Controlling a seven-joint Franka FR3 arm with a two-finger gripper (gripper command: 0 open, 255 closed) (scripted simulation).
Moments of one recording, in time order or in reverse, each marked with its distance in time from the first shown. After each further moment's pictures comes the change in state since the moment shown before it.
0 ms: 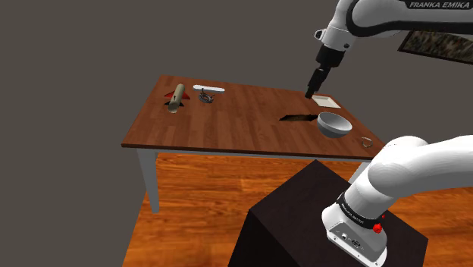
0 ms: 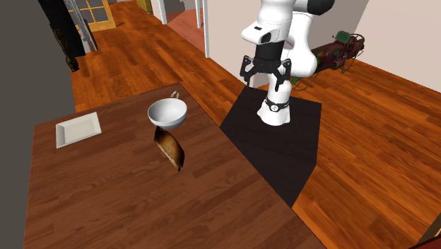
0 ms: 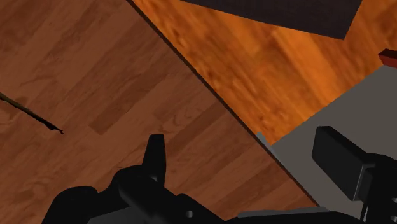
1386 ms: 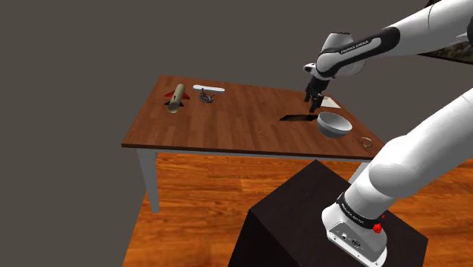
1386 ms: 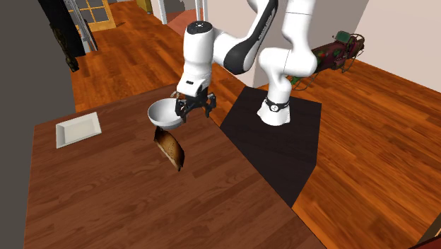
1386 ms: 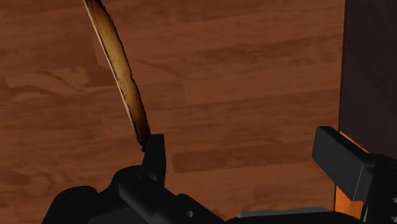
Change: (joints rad) arm 0.034 0.535 -0.469 0.061 -0.222 0.534 -0.884
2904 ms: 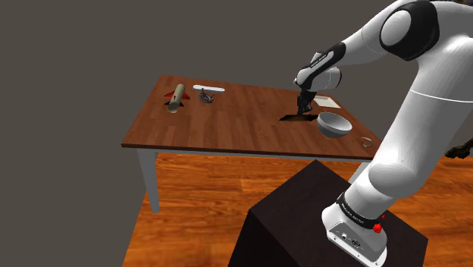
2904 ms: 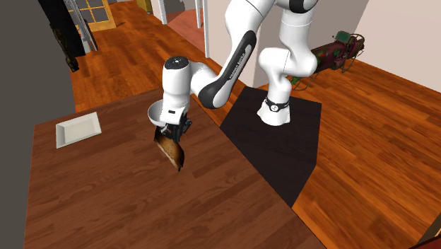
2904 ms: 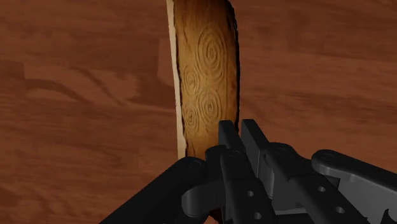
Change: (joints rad) arm -0.010 0.427 -0.051 0.164 0.277 0.257 -0.460
